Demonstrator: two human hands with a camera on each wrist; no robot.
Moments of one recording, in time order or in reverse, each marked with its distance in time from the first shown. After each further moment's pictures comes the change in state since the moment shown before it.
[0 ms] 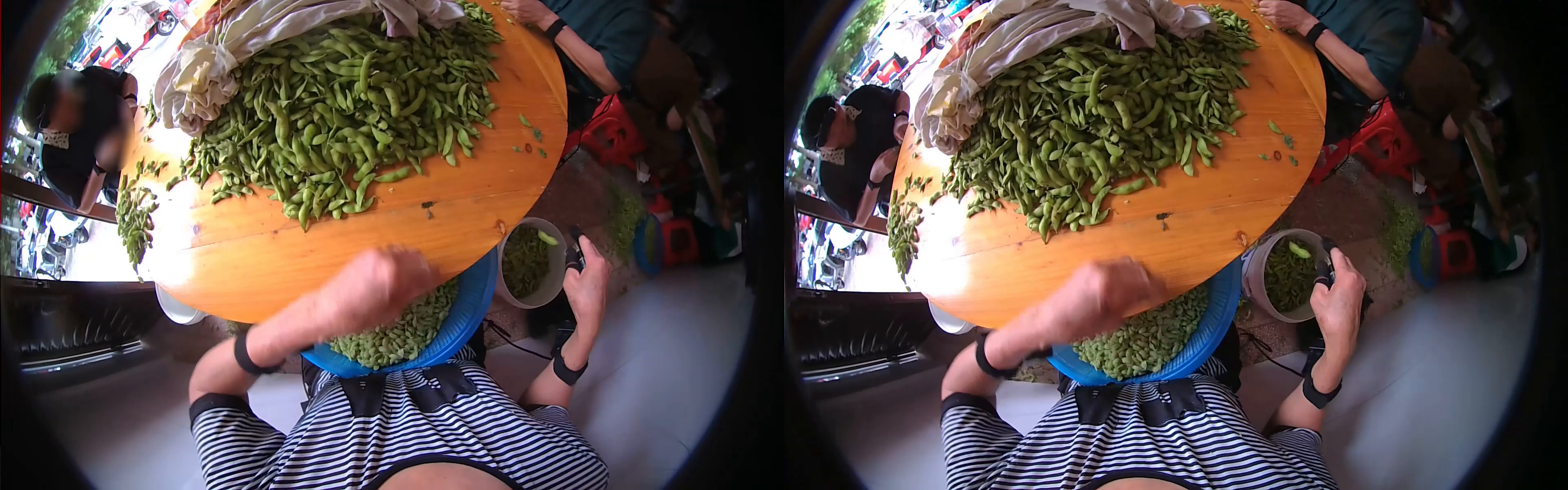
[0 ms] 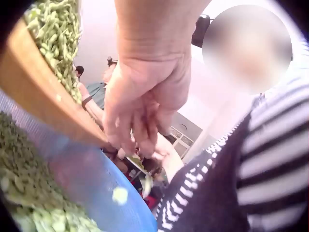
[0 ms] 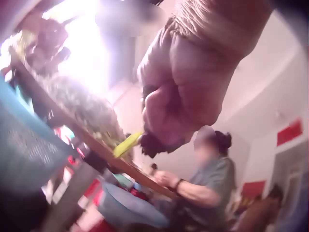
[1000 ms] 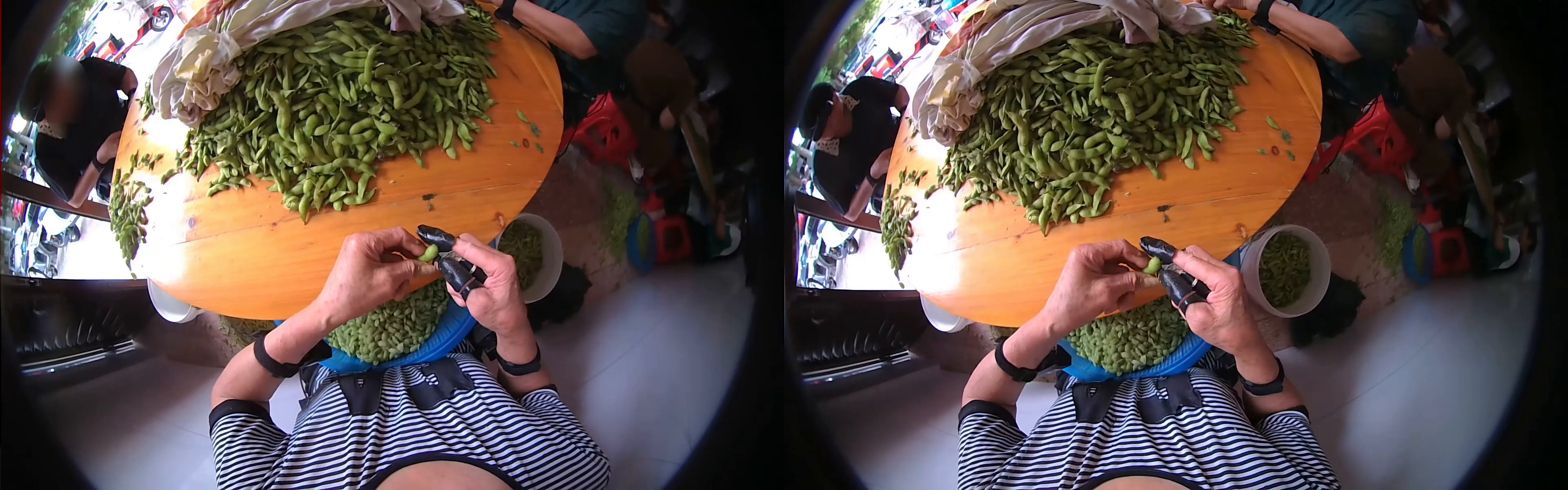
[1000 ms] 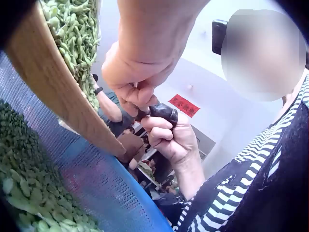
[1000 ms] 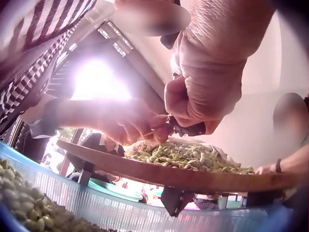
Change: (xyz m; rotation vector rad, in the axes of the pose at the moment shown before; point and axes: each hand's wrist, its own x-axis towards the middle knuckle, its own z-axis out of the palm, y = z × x) left_hand -0.007 0.003 0.015 -1.039 0.302 -0.624; right_hand -0.037 -0.119 0.057 1.023 -0.532 -0.185
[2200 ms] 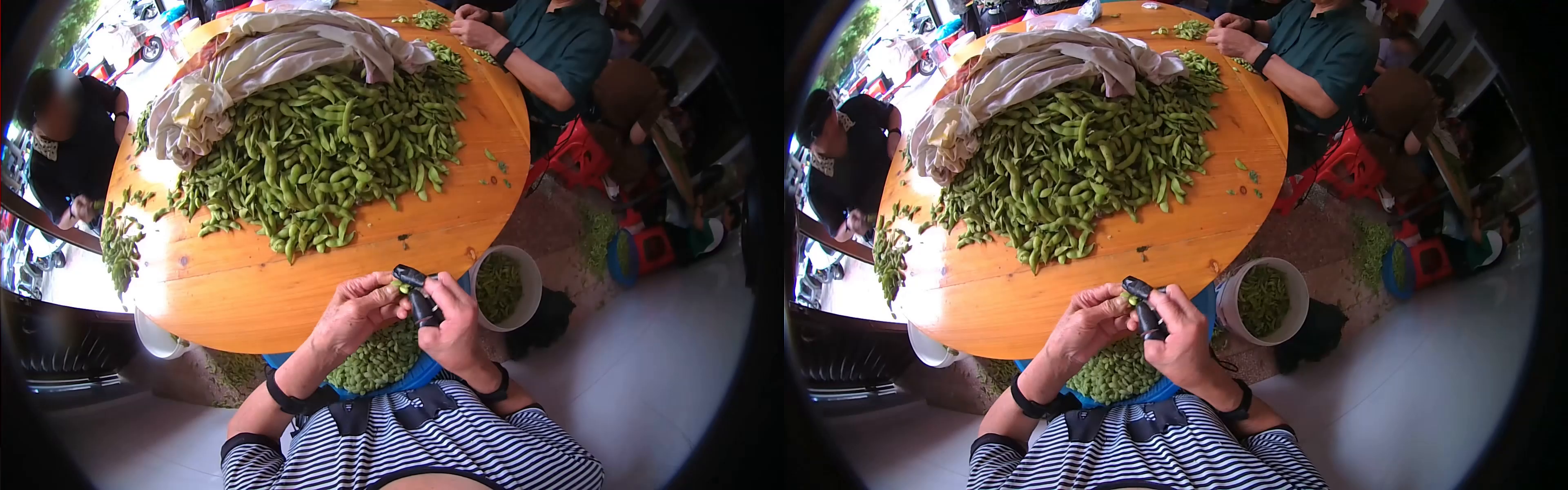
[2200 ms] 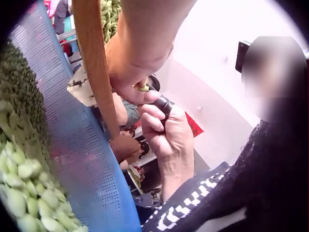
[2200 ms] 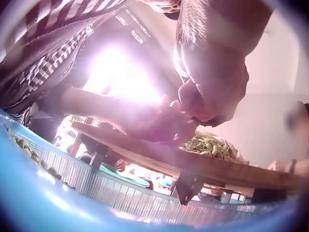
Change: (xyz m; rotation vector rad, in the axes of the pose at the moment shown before) left_hand 0.003 -0.032 0.009 -0.735 -0.064 -0.074; right_hand -0.008 -0.006 0.025 -0.548 0.217 -0.326
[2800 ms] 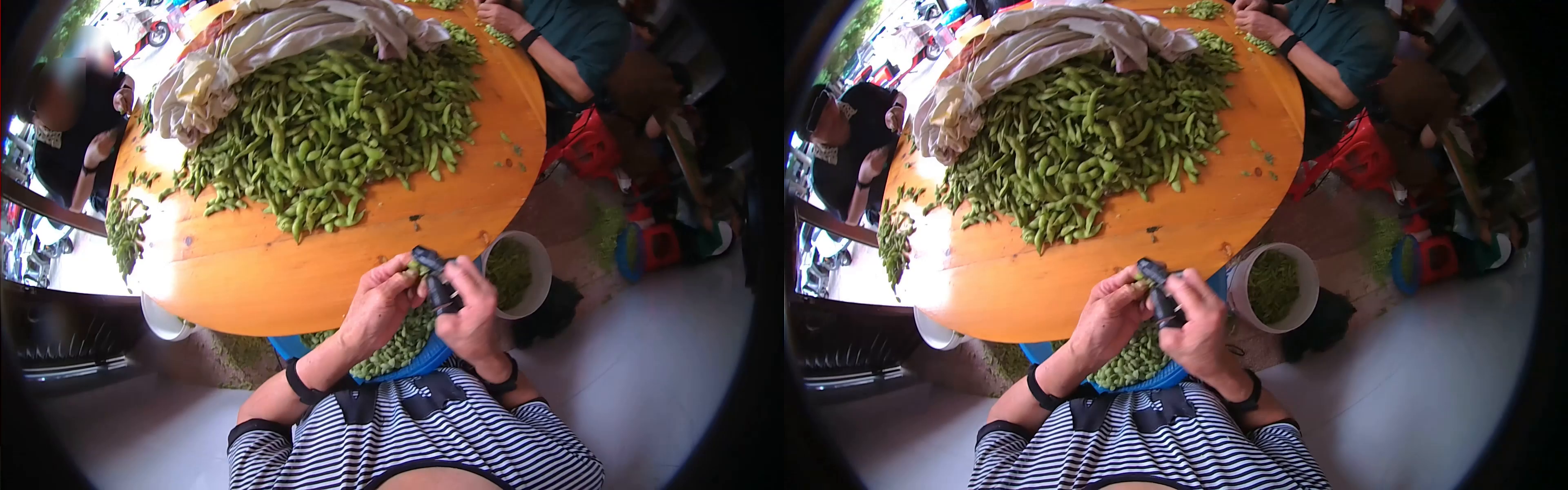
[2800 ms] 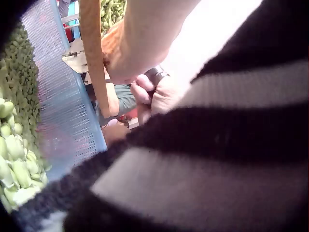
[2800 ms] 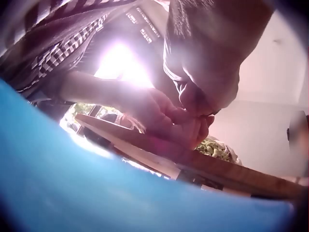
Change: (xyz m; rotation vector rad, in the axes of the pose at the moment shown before) left_hand 0.010 -0.031 0.006 -0.168 -0.055 0.156; right_hand -0.004 0.012 -0.003 0.034 0.014 0.016
